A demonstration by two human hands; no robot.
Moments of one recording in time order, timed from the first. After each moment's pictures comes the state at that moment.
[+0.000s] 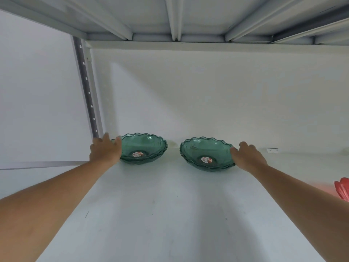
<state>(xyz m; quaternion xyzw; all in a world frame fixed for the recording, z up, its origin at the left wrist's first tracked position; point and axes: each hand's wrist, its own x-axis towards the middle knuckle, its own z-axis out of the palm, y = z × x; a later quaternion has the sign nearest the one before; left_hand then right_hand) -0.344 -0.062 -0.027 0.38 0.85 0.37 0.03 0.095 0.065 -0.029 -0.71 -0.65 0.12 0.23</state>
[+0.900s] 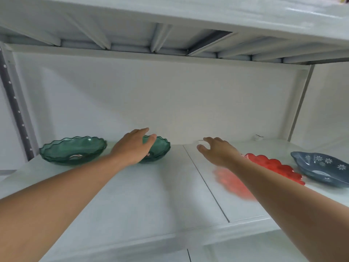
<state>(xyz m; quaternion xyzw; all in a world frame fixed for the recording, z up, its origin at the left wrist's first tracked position) -0.054 -0.077 0.021 0.68 0.67 0.28 0.03 0.256 -0.052 0.015 -0.66 -0.72 0.02 0.18</state>
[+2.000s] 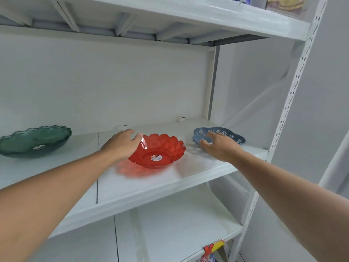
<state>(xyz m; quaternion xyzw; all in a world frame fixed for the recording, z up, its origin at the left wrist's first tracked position) 0.282 -0.071 -0.013 0.70 0.66 0.23 0.12 0.628 -0.136 -0.012 -0.74 -0.65 0.01 0.19</state>
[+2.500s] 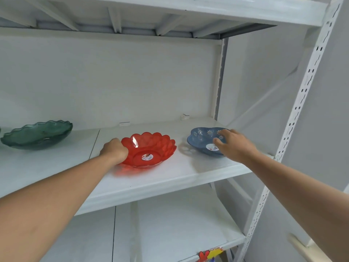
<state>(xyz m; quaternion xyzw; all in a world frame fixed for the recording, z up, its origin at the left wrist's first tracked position) 0.329 -0.067 -0.044 0.55 0.79 0.24 0.13 0.728 -0.104 -0.024 -0.71 -0.67 0.00 0.21</state>
